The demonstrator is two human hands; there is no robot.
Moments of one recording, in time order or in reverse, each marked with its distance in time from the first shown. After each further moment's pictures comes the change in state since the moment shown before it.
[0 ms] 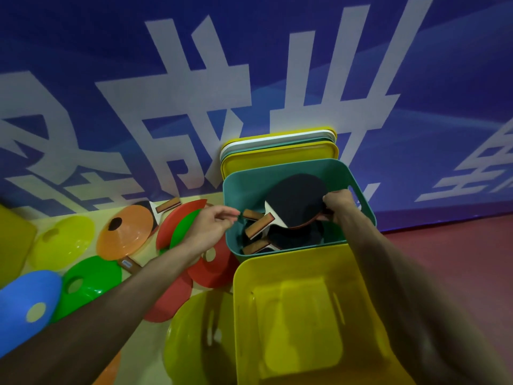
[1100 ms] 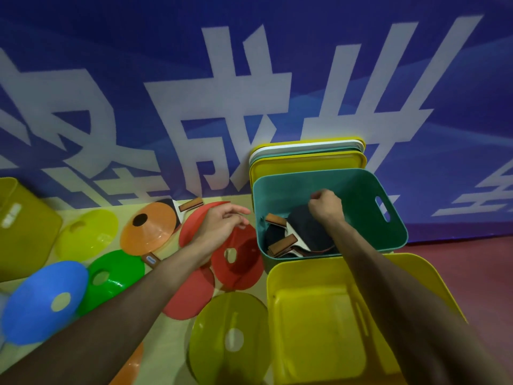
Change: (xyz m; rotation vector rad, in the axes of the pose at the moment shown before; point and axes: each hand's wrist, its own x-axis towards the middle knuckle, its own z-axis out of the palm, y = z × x) left_hand -0.009 -0.016 -0.046 -0.145 0.077 0.042; right_hand -0.062 -0.018 0.073 -0.489 0.014 -0.427
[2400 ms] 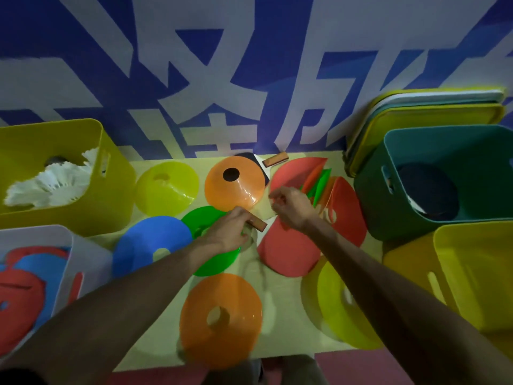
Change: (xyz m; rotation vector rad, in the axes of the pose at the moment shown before) left_hand 0.007 -0.232 -0.222 0.795 -0.396 0.087; right_hand -0.149 -0.159 0.277 -0.173 -0.336 -0.365
